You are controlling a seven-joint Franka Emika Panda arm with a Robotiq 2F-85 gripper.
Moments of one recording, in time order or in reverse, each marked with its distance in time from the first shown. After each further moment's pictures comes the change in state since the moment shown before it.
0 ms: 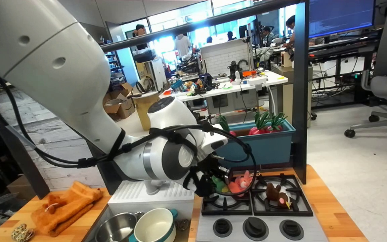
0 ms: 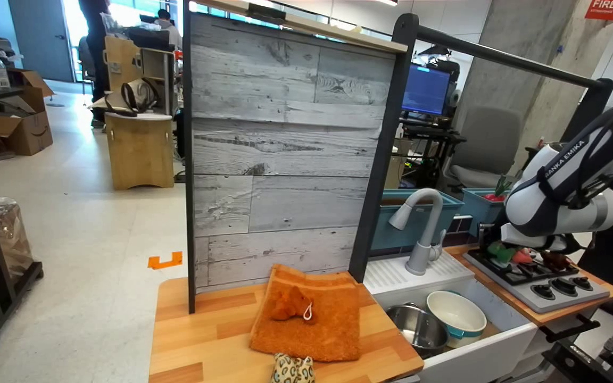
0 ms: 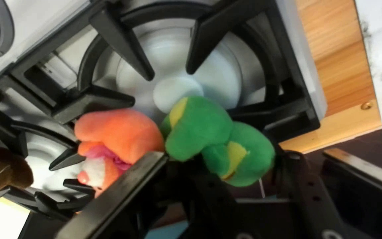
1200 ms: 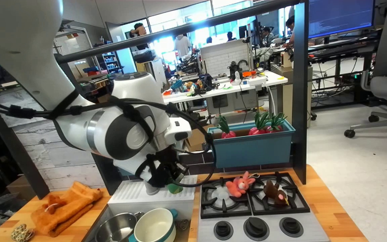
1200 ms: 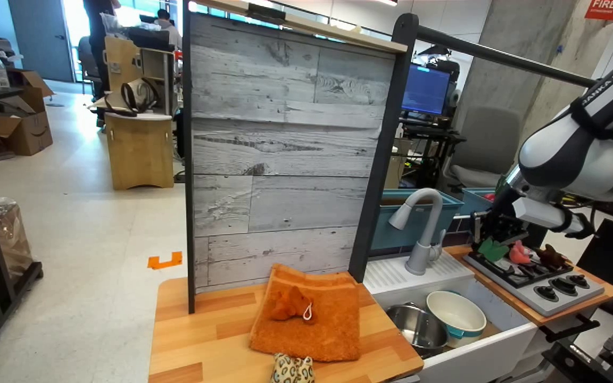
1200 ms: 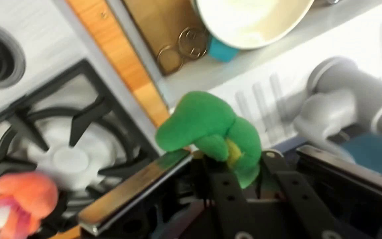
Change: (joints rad) arm -0.172 -0.318 0.327 -0.367 0.003 -0.109 -0.230
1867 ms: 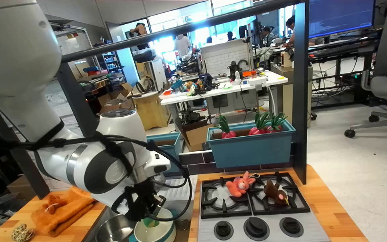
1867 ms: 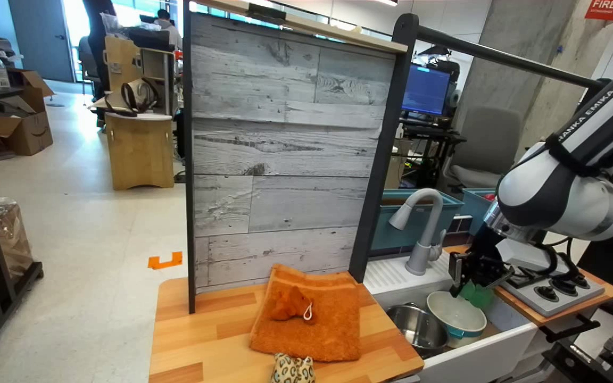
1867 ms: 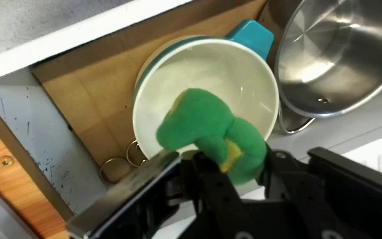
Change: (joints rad) arm 0.055 0.109 0.041 -0.022 0.006 -0.016 -0.034
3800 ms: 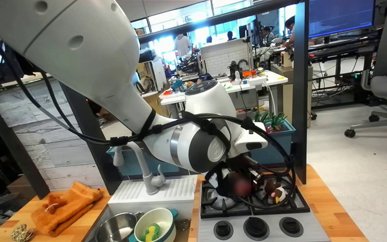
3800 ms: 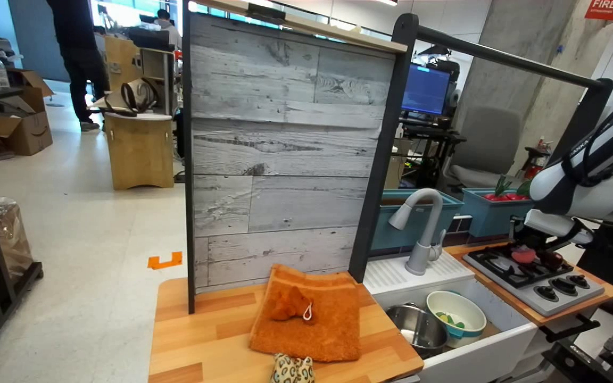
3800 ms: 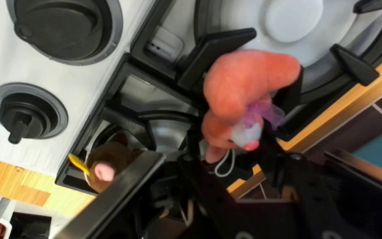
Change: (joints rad) arm -0.026 0.182 -0.342 0.439 0.140 -0.005 0.317
